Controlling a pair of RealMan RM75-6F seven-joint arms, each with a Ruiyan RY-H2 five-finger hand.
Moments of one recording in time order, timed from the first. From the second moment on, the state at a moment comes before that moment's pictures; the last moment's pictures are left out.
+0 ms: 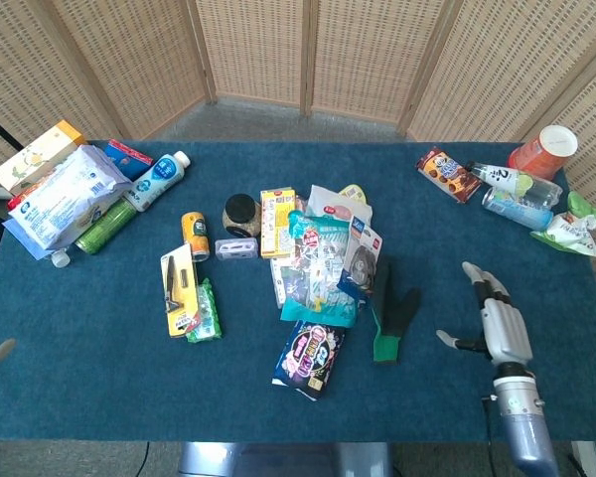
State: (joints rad) left arm -0.01 -0.86 -0.08 -1.95 1.48 1.61 0.11; right arm 0.26 -1.30 0.19 -1.87 -1.09 1.27 -0.14
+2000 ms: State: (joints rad) left arm 0.01 -0.86 -0.08 -1.93 1.48 1.63 0.09; right arm 0.48 -1.71 0.23 -1.71 -1.00 1.53 -0.48
